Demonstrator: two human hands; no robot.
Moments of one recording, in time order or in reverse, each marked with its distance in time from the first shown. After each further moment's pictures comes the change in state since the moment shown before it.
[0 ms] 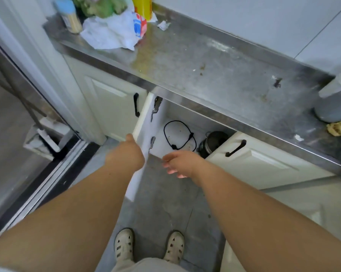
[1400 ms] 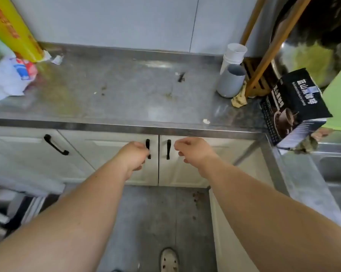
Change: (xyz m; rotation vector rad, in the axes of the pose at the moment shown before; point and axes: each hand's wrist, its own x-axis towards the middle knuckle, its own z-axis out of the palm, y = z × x) left_hand -0.030 0.215 0.060 -0.667 -0.289 0.242; right_hand -0.063 0.145 -0.161 0.490 0.577 -0.124
